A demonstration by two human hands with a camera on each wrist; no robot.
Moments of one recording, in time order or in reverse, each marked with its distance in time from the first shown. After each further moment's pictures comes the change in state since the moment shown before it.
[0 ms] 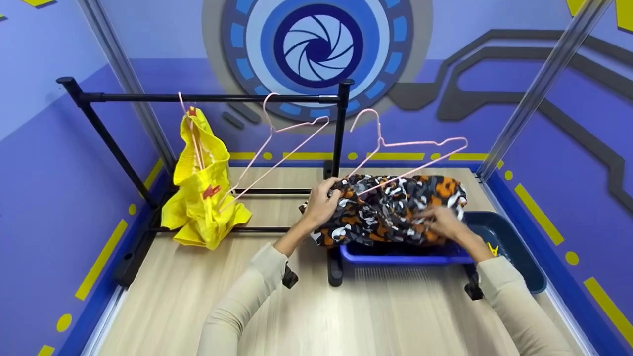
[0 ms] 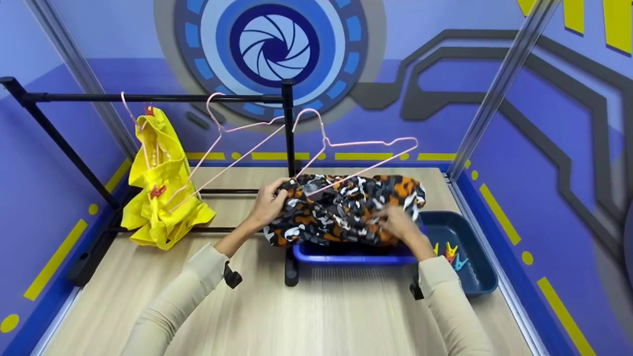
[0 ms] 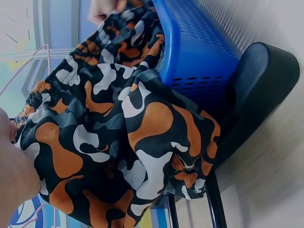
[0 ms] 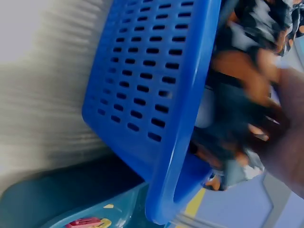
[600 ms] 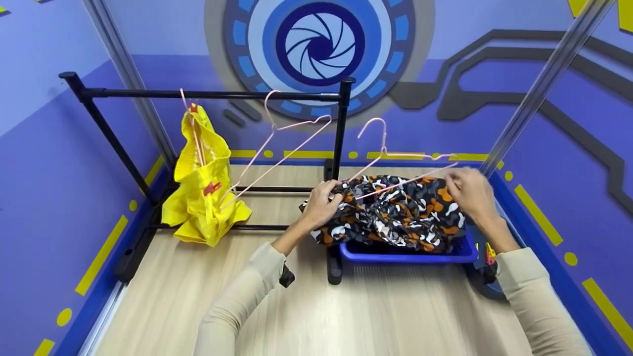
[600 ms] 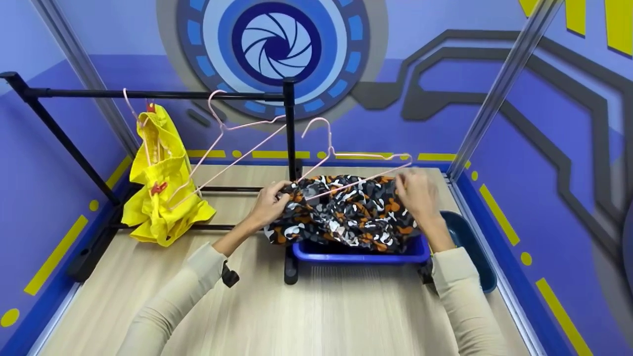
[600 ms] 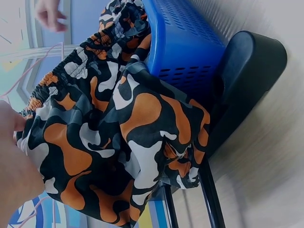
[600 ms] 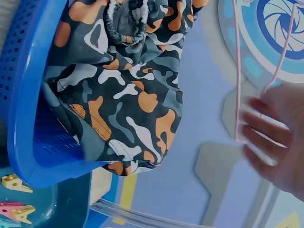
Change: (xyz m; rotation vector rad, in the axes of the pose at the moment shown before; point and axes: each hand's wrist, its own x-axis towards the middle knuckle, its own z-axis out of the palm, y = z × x) left_hand -0.005 -0.006 0.000 0.136 -0.047 0.058; right_hand 0.020 -0.028 -0.081 -0.190 0.463 0.032
